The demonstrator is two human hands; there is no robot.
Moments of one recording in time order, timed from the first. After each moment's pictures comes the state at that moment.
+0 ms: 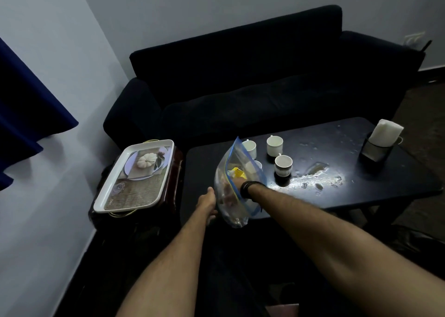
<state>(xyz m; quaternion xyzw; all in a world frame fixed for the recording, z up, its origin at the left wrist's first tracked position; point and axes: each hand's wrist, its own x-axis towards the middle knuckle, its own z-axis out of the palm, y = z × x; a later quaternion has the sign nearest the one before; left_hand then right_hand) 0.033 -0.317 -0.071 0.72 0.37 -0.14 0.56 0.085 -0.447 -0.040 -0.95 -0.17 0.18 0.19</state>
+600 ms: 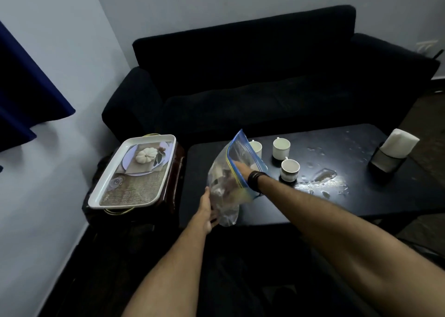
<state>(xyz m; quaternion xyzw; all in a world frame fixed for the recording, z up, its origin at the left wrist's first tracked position) 0.037 -0.301 -0.094 0.57 0.38 -0.16 0.71 0.114 -0.429 -0.020 -0.87 -0.08 0.25 0.43</state>
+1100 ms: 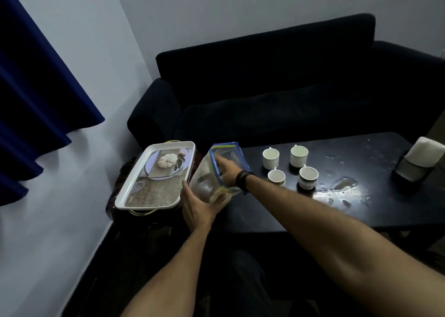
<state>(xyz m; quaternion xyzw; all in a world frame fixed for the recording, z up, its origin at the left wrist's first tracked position) 0.009 -0.250 -0.073 0.86 0.27 0.19 0.39 0.109 -0.357 0.003 -0.86 -0.26 0.14 0.42</state>
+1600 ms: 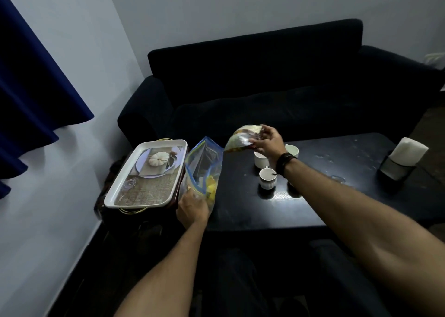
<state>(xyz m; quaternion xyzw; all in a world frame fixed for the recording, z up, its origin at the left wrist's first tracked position) 0.012 -0.264 -0.062 0.87 0.34 0.18 0.31 0.157 -0.463 0.016 -0.60 0.02 0.04 0.80</state>
